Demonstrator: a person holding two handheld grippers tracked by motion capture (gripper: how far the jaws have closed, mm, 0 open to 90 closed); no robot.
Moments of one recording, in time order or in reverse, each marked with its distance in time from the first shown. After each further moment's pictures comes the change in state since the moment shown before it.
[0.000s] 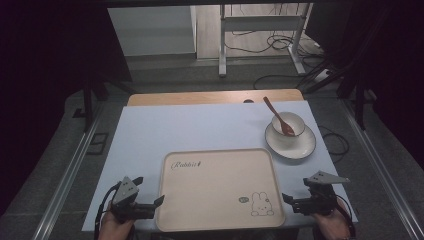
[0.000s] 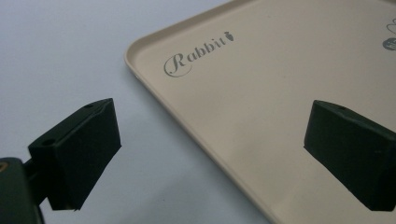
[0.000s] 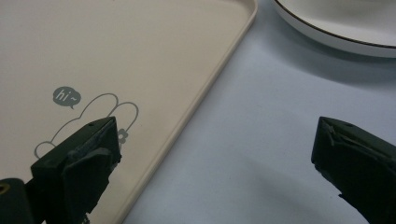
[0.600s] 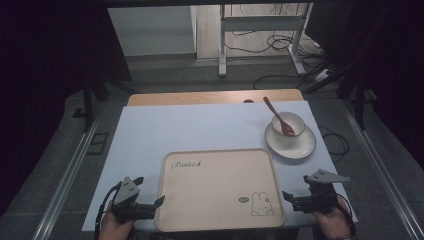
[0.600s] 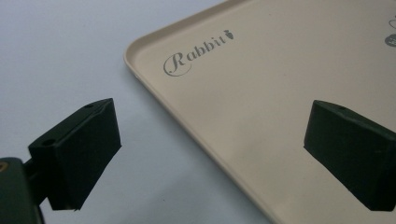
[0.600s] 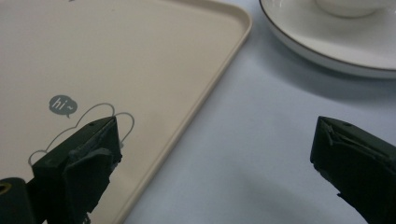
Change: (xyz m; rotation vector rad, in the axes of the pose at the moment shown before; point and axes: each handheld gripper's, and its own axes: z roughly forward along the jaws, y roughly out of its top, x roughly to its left) left arm -0.001 0.000 0.001 0.005 0.005 0.010; right arm -0.001 0.006 -0.002 -0.034 -0.016 -0.031
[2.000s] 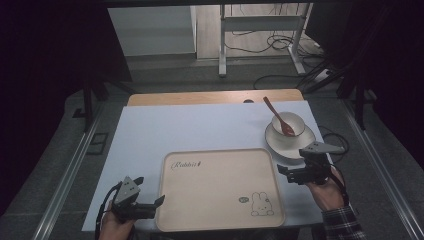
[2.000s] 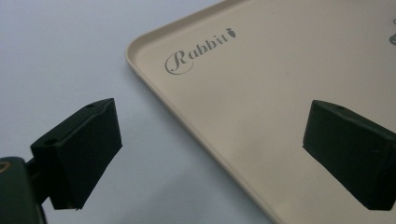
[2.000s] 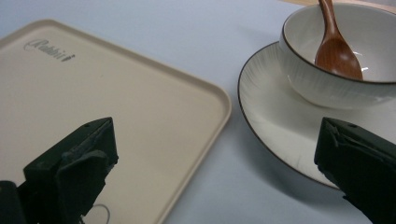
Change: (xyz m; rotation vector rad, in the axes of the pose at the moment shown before) left arm 0.000 0.000 0.001 0.008 0.006 -0.006; right arm -0.019 0.070 0.018 -0.051 0.006 -0.031
